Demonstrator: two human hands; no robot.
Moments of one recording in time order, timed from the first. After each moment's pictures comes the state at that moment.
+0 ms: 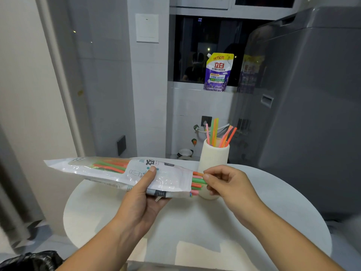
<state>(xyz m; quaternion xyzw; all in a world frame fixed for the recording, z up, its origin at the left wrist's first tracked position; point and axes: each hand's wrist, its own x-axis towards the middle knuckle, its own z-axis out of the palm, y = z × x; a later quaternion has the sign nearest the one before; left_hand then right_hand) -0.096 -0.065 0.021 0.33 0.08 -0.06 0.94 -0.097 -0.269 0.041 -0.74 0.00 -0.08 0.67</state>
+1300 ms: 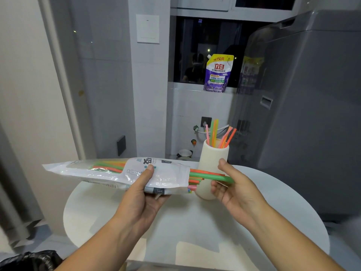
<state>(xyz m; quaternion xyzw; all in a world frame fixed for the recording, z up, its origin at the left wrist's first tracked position) -0.095 -0.064 0.026 0.30 0.09 -0.05 0.95 -0.102 -0.267 0.056 -0.49 0.10 0.00 0.86</state>
